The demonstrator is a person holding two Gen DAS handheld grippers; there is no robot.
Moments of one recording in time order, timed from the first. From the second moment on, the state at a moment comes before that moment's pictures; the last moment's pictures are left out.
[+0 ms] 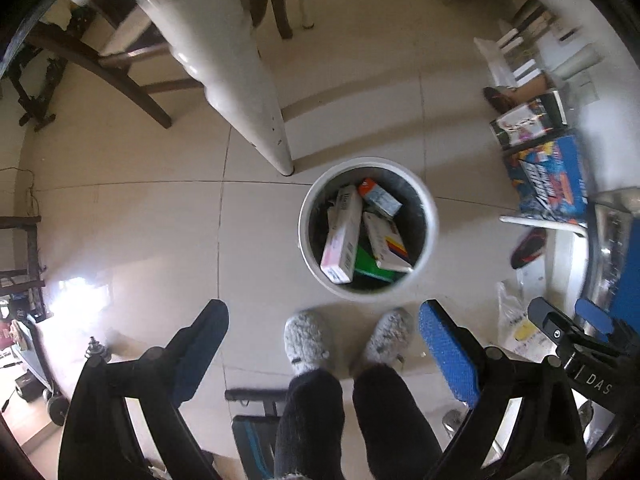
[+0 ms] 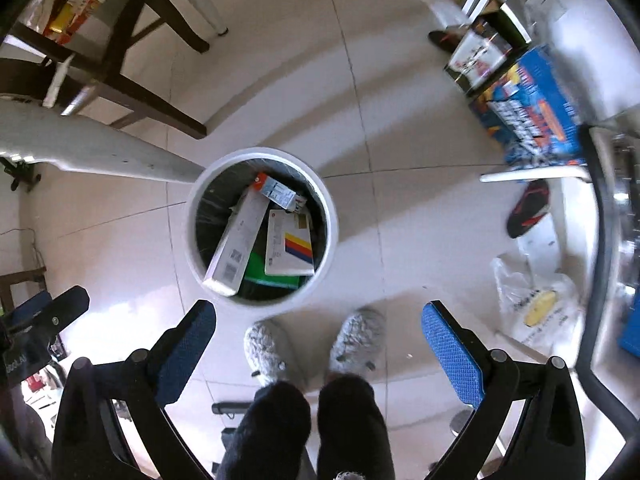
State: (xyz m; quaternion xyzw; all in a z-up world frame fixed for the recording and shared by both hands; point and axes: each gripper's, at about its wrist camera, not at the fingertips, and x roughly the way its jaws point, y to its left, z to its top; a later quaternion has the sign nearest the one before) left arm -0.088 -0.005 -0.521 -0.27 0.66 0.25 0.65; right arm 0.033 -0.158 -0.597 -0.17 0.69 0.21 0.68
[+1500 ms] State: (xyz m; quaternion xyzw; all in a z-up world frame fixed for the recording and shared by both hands) left arm -0.178 -0.087 -0.127 -0.32 0.52 0.13 0.78; right arm -0.093 -0.255 -0.081 -0.09 0.61 0.38 0.70
